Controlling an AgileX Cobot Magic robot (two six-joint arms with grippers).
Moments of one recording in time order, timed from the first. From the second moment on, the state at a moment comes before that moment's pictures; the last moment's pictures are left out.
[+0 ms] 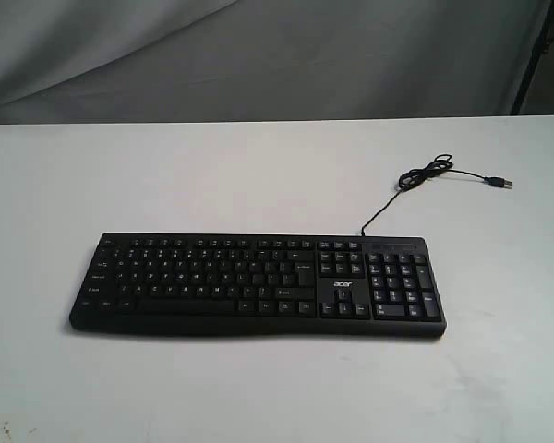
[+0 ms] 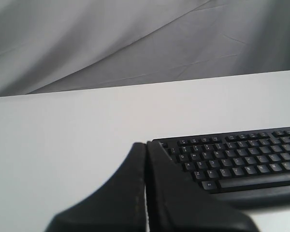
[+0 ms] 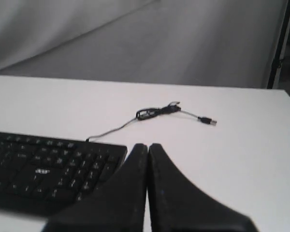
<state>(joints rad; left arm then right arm) -0.17 0.00 0.00 0.04 0.26 -0.02 0.13 0.00 0.00 0.01 0.24 -0.01</state>
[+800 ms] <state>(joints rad) -0.17 0.00 0.00 0.04 0.26 -0.02 0.13 0.00 0.00 0.10 -0.40 0.16</state>
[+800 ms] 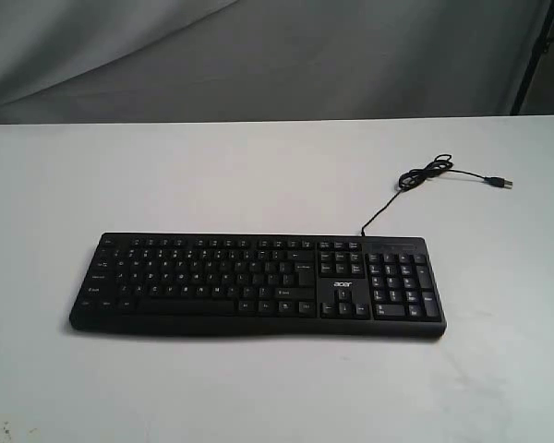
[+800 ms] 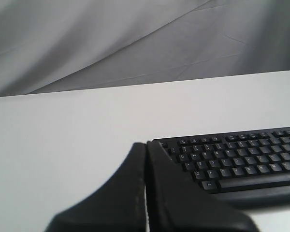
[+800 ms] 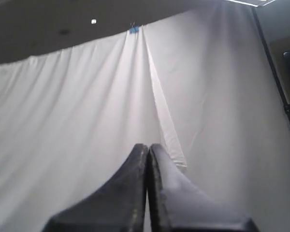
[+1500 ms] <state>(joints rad) -0.17 0.00 0.00 0.04 0.26 -0.02 0.13 0.19 -0.21 0.18 0.03 0.21</state>
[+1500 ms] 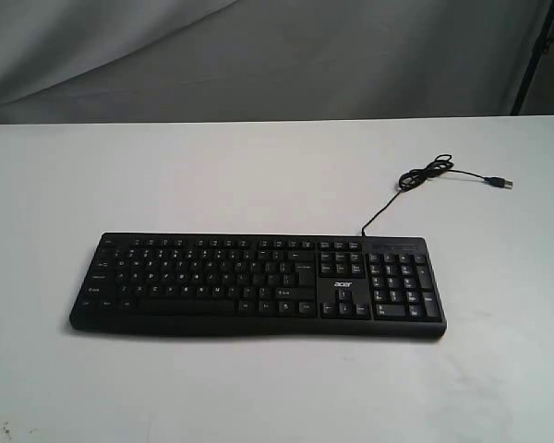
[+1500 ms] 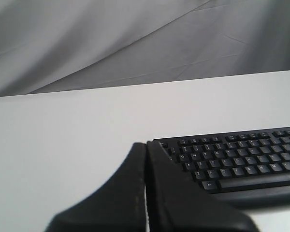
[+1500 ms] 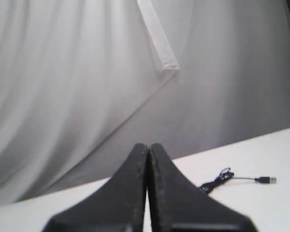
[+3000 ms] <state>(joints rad) -0.17 0.00 0.00 0.04 0.26 -0.02 0.73 2.03 -1.55 0.44 0.64 -0.87</state>
